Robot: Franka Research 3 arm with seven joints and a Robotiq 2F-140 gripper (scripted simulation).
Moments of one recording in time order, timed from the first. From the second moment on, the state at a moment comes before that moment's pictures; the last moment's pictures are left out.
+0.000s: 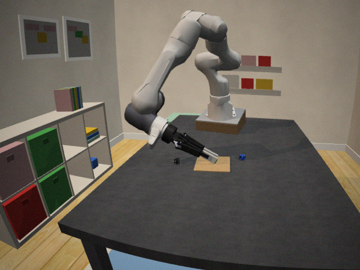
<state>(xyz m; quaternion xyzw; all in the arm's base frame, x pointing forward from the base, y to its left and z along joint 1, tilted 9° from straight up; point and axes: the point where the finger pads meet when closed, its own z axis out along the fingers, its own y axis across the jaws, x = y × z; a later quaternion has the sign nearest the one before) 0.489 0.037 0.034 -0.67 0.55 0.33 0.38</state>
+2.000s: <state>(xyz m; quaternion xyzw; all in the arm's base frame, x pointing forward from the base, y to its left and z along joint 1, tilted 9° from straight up) 0.489 0.037 0.034 -0.67 0.55 0.33 0.38</state>
